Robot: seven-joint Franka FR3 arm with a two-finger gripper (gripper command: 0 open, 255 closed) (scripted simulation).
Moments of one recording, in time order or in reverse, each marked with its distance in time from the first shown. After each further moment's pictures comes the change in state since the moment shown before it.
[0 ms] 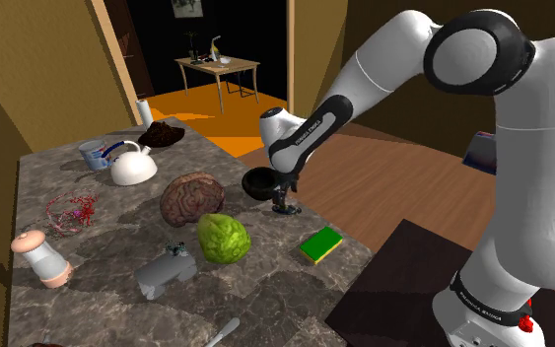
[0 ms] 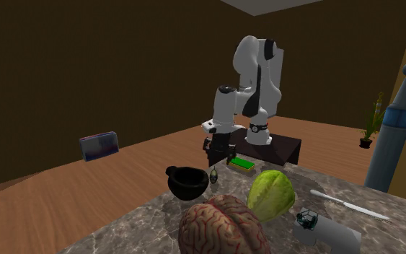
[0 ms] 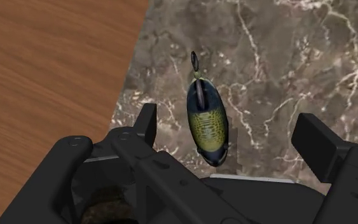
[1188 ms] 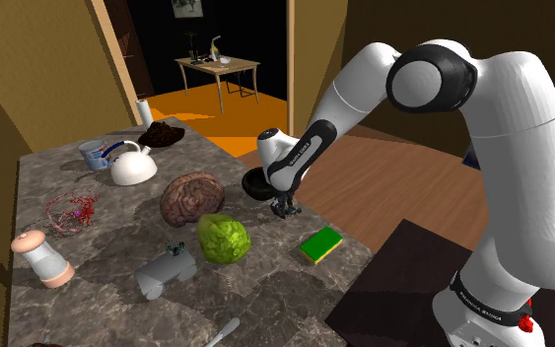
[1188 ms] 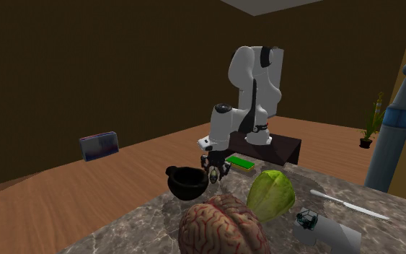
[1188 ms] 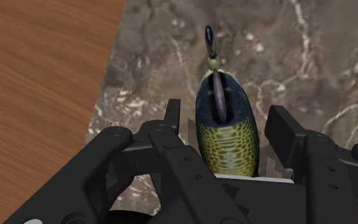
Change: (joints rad) arm 0.011 0.187 -0.028 0.088 -0.051 0.096 0.022
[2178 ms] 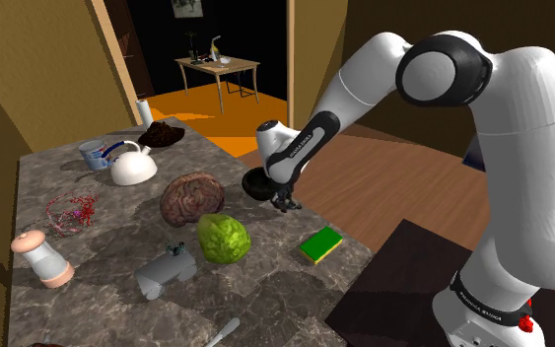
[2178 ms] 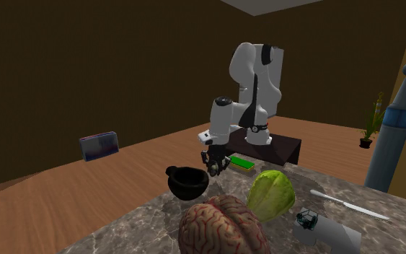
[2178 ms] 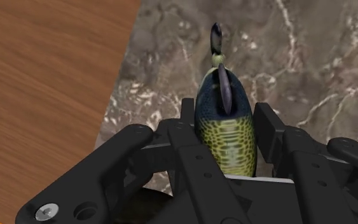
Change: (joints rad) arm -0.004 -0.055 0.008 -0.007 0.011 -0.047 -0.013
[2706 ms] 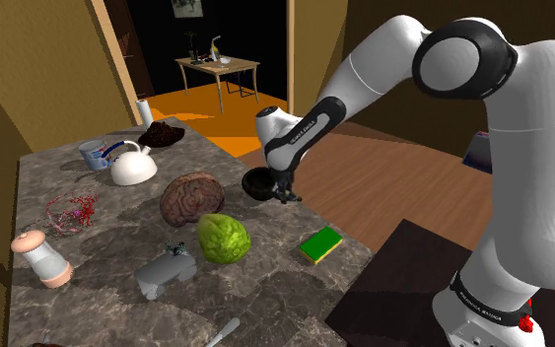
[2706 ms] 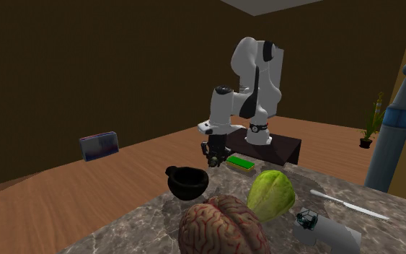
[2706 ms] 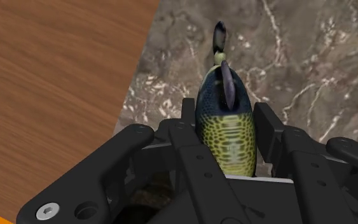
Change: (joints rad) arm -0.006 -0.083 0.010 -0.003 0.018 -0.078 -0.023
